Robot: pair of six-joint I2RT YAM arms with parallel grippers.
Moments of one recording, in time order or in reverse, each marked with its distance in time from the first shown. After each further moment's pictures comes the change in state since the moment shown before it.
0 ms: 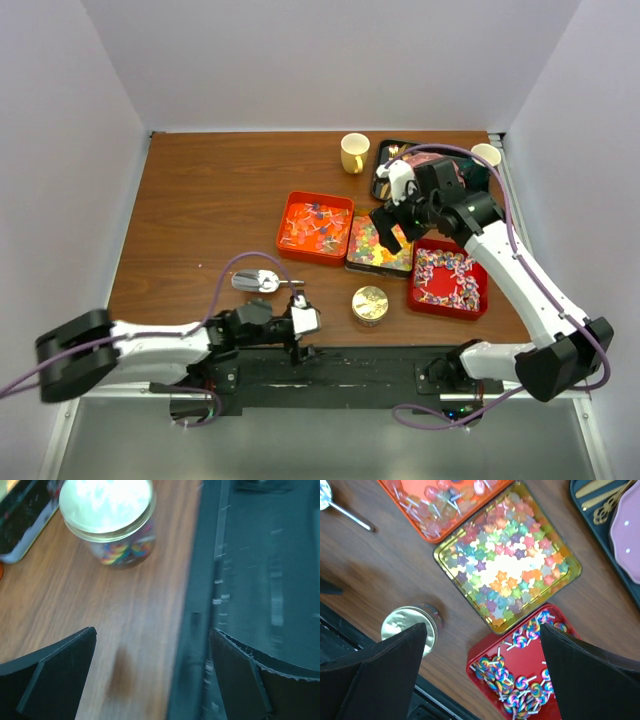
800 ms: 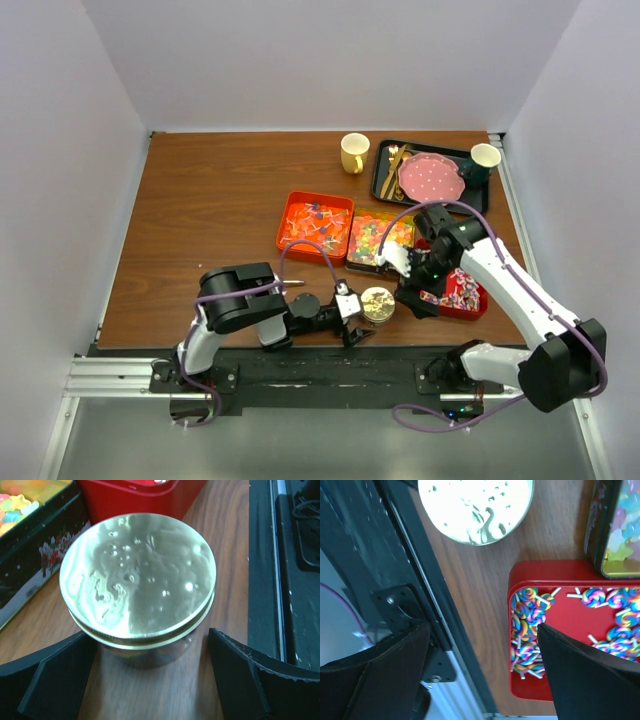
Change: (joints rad) left arm -0.009 0.995 0.303 0.873 -0.049 -0.063; right arm -0.047 -0.053 -0.290 -0.365 -0.179 -0.630
